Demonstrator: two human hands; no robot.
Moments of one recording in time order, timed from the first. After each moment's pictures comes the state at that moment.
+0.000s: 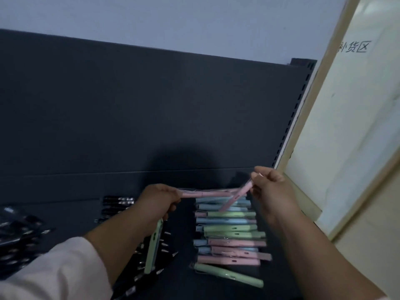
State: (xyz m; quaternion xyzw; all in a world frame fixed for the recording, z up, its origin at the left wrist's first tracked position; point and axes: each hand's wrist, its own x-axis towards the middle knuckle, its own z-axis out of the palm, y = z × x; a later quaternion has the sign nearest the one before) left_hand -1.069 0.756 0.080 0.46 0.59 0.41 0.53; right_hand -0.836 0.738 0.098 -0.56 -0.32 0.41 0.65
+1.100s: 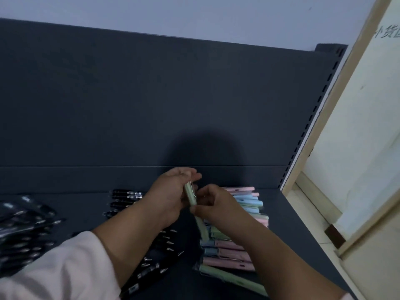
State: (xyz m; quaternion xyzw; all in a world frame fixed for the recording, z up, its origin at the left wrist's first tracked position) left_hand -1.044 0.755 0.102 0.34 0.49 0.49 0.64; right_hand -0.916 0.743 0.069 -0.55 -0.63 0.44 0.33
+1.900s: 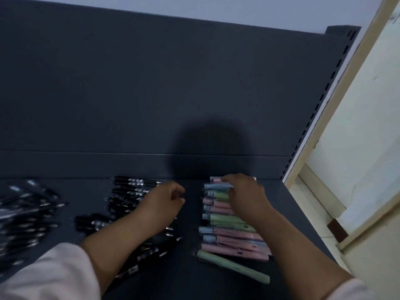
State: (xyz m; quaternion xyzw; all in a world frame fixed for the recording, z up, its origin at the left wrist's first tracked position) left_hand -1.072 0.742 0.042 0.65 0.63 0.28 0.32; right_hand -0.864 0.756 0.055 -0.65 -0.74 0.08 0.13
